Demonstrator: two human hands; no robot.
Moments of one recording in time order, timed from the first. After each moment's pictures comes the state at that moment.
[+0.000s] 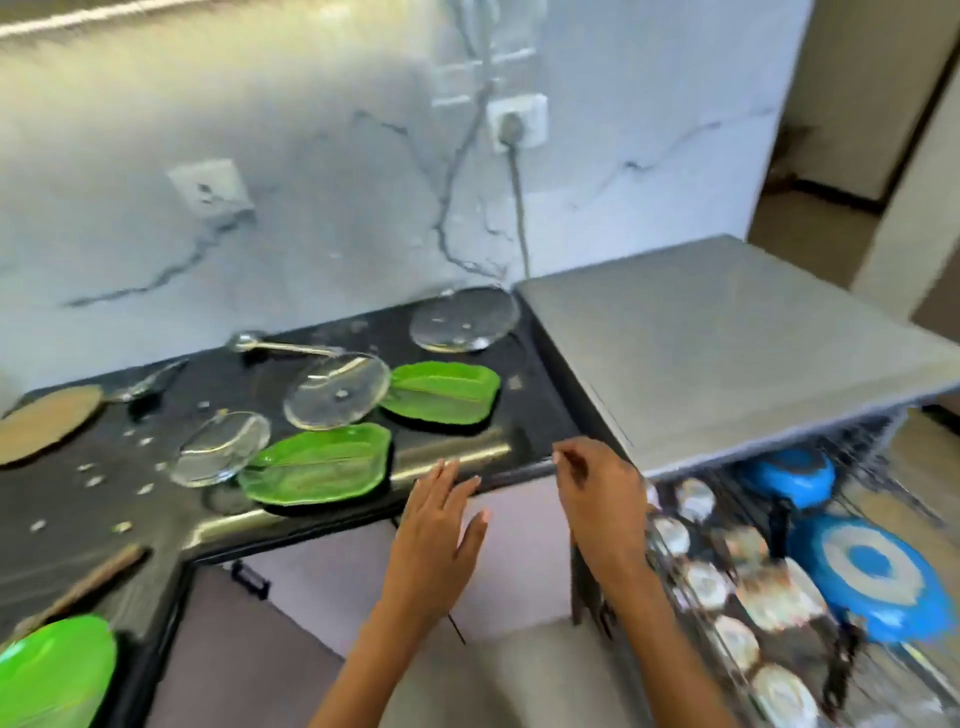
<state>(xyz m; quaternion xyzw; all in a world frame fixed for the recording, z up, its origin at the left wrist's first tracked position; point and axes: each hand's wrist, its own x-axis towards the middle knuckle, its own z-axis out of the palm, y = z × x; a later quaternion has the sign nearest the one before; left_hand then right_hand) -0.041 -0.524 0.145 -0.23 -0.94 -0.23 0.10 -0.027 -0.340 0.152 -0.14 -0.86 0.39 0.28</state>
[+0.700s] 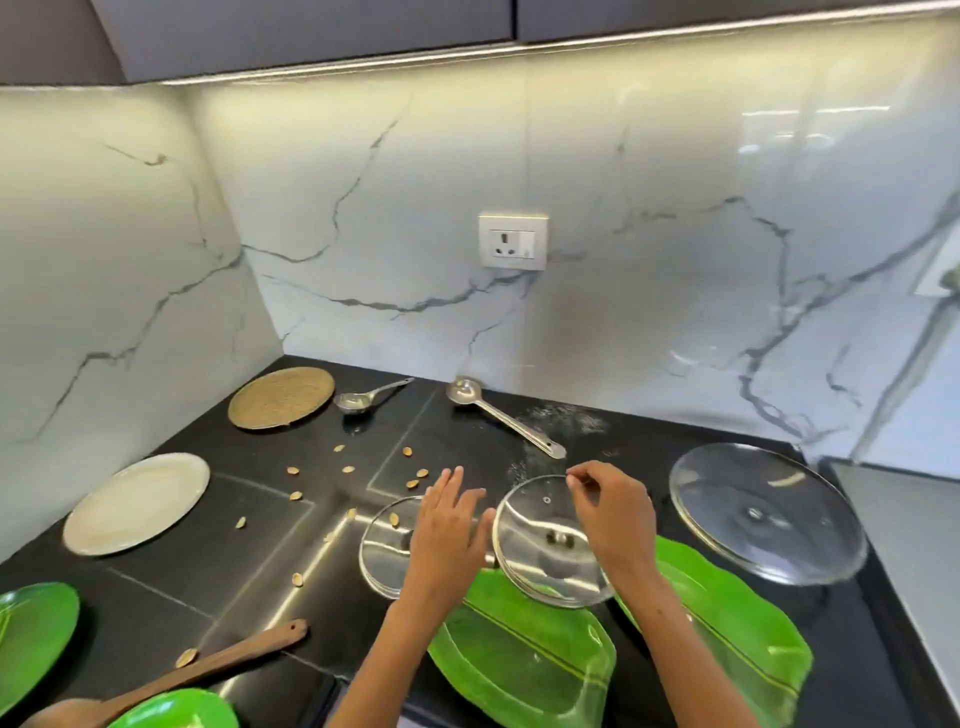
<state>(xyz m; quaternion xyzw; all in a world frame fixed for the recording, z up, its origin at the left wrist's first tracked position) -0.296 -0.749 0.176 0.04 -0.96 -0.22 0.17 -0.362 -0.568 0.197 0.10 -0.90 0.40 0.15</state>
